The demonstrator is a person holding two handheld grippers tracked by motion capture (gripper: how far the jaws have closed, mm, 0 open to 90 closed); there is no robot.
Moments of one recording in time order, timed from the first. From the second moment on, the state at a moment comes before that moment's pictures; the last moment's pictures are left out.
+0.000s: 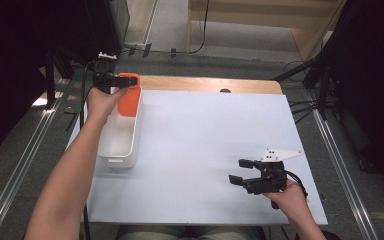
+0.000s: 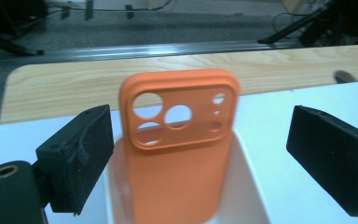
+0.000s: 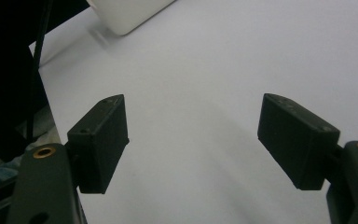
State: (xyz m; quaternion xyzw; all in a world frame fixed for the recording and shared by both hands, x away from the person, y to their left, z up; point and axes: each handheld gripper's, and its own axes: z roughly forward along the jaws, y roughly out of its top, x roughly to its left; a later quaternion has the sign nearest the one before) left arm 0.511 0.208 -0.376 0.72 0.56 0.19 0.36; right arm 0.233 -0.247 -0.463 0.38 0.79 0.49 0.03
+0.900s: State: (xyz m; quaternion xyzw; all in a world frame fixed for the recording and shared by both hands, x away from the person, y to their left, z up) left arm 0.487 0.204 -0.351 0.79 0.47 0.08 0.39; right arm 0.234 -0.246 -0.464 0.38 0.79 0.49 0.02
